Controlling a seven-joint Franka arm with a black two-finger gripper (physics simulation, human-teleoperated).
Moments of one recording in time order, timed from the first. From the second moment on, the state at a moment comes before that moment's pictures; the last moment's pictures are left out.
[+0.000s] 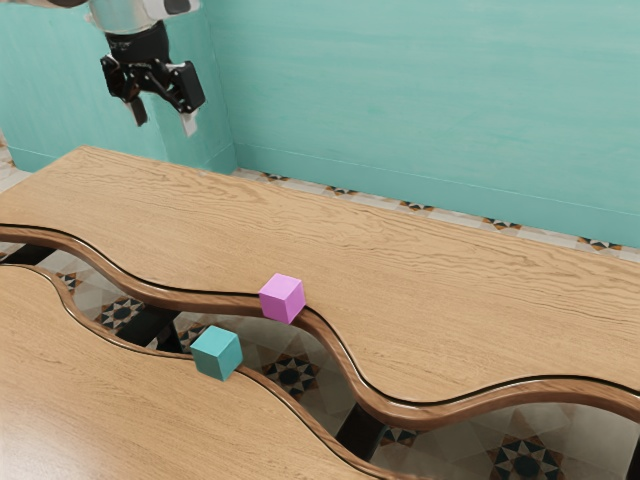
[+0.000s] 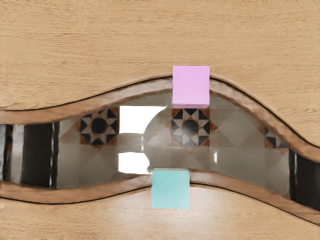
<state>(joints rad) -0.02 -0.02 0.01 -1.44 0.04 1.50 -0.02</state>
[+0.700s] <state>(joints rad) 0.01 0.02 -0.10 -1.67 0.03 1.58 -0.08</state>
